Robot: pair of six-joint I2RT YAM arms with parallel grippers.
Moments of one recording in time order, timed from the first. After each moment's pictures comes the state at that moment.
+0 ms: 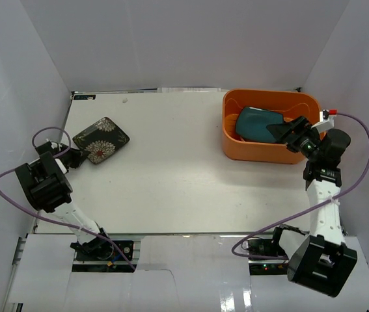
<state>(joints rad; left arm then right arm) 0.58 1.83 0.84 0.23 0.51 -0.66 -0.31 1.03 0.74 0.08 -0.74 0.68</state>
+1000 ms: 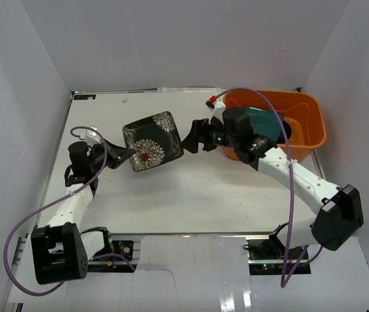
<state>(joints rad) 0.16 1.10 0.50 0.25 0.71 -0.92 0.68 1.36 1.14 -0.18 -0.31 0.43</state>
